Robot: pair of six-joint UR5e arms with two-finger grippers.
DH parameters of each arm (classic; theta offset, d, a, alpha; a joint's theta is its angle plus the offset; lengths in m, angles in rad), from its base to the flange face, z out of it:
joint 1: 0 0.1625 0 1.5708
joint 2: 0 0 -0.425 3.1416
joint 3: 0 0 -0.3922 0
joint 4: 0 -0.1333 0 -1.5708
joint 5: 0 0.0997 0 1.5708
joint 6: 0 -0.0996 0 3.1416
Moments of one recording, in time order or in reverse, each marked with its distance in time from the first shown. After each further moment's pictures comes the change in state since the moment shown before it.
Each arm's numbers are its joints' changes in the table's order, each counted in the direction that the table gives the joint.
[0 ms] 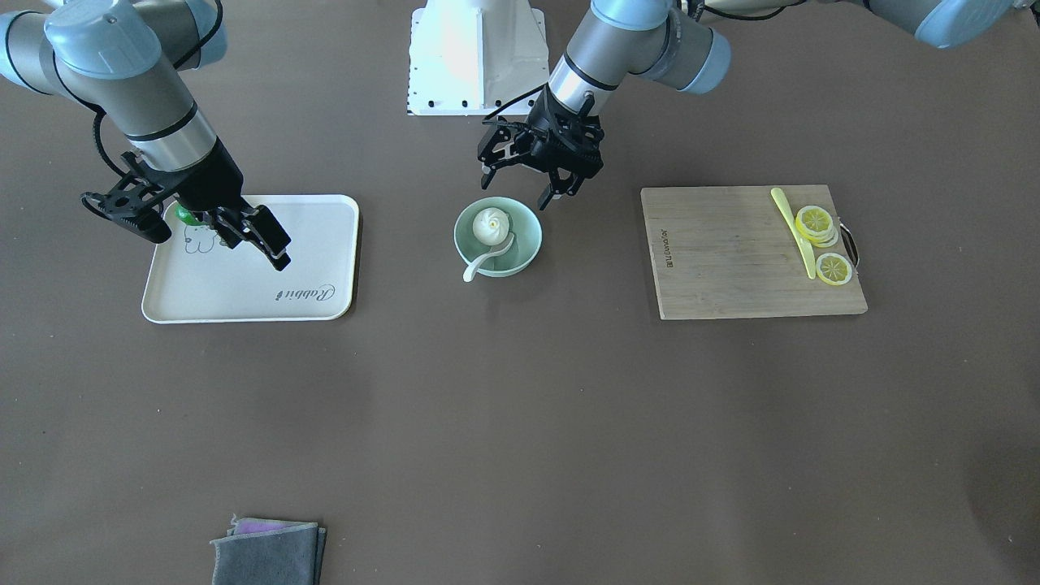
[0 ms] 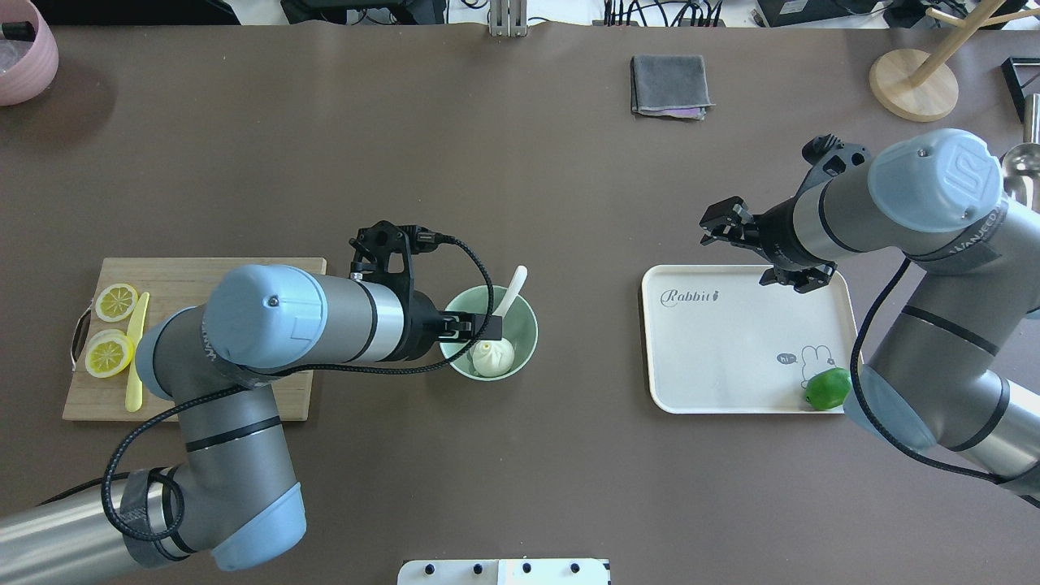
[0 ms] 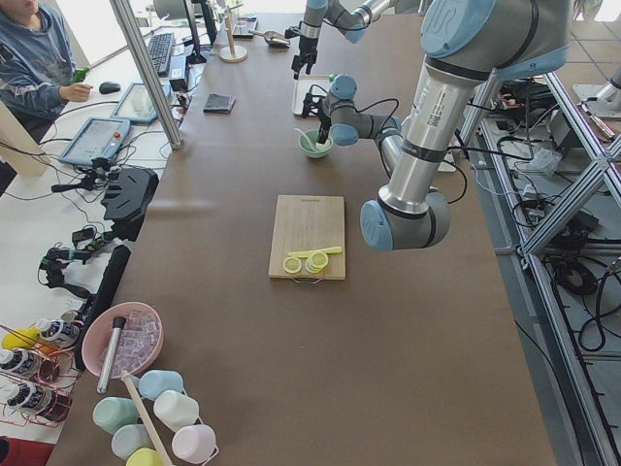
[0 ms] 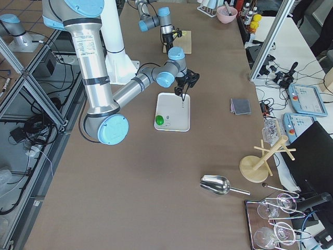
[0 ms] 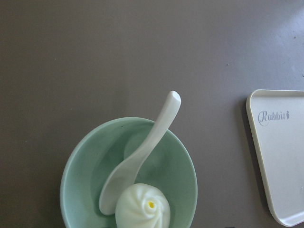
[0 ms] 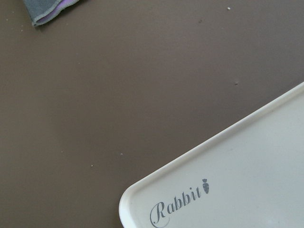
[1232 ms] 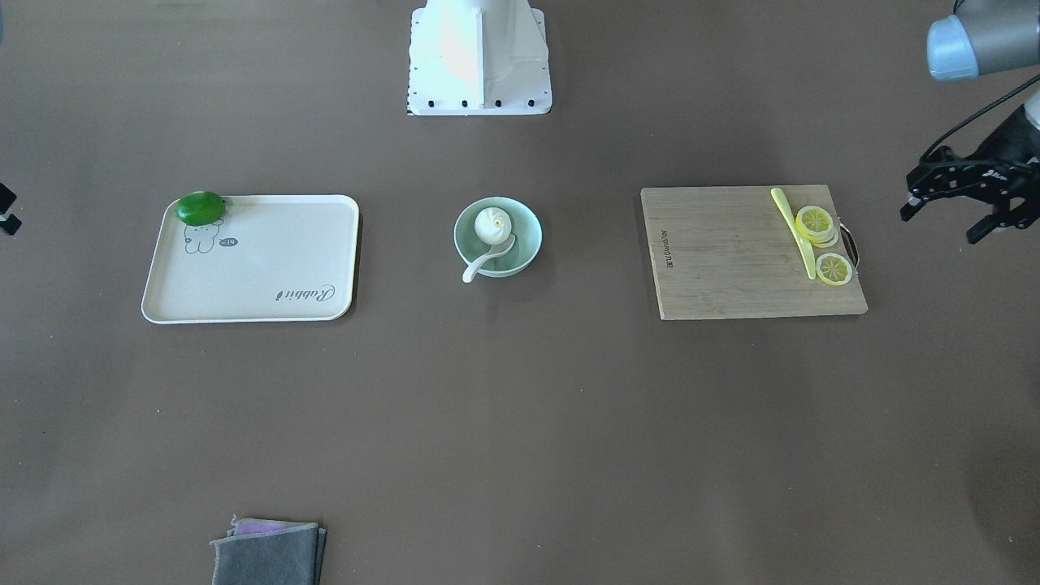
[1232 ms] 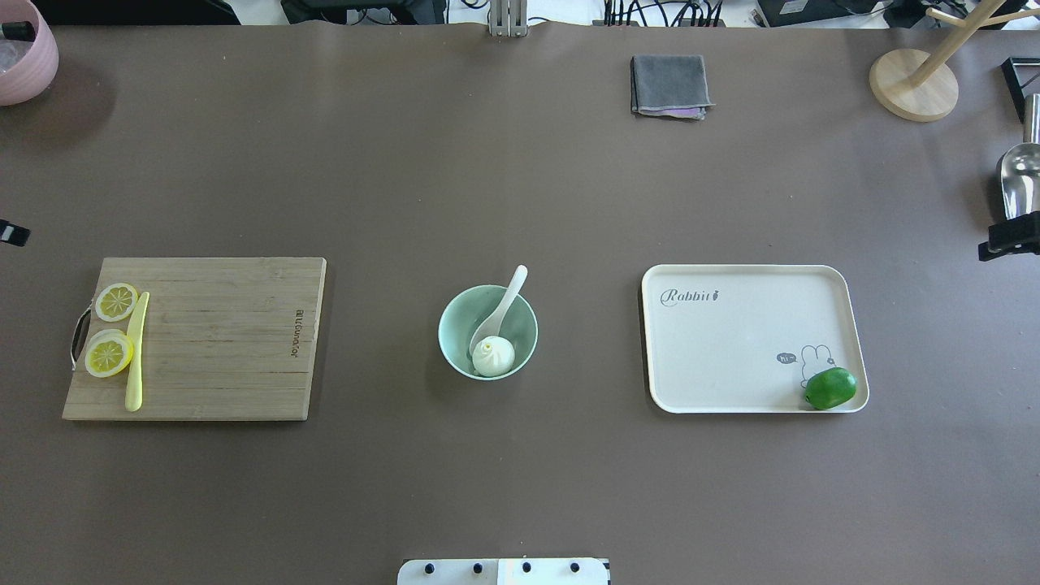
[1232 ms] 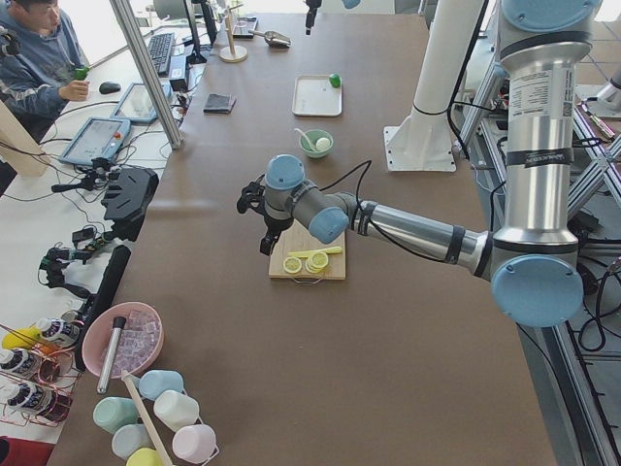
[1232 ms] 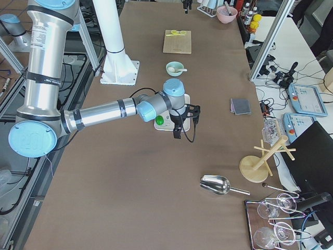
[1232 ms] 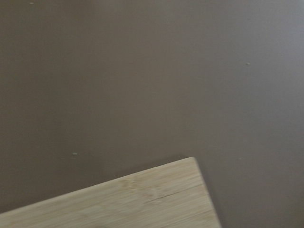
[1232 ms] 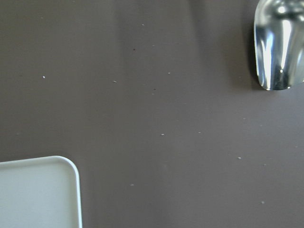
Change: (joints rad) left arm -0.837 0.592 0.032 -0.087 -0.605 -0.999; right arm 0.515 -0.403 0.005 -0.001 0.303 0.991
